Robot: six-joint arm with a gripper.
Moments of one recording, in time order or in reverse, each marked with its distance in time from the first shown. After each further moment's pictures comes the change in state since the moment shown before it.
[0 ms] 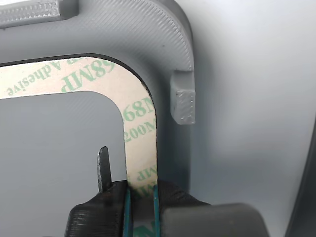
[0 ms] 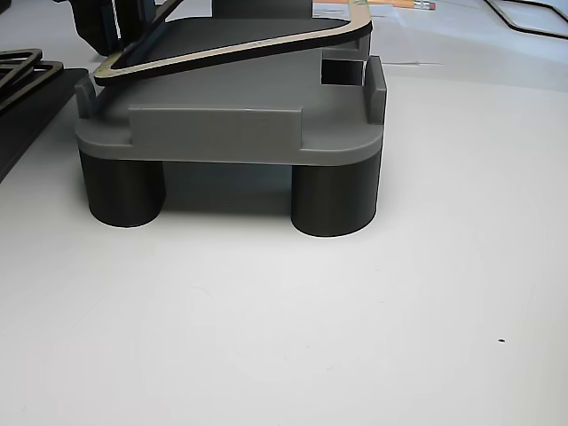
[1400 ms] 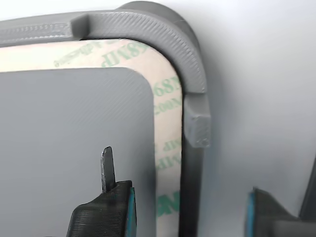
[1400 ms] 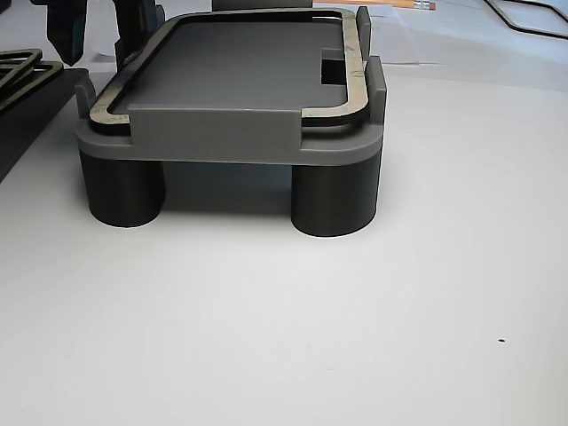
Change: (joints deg) arm -0.9 -0.8 -0.7 0.1 0.9 -1.8
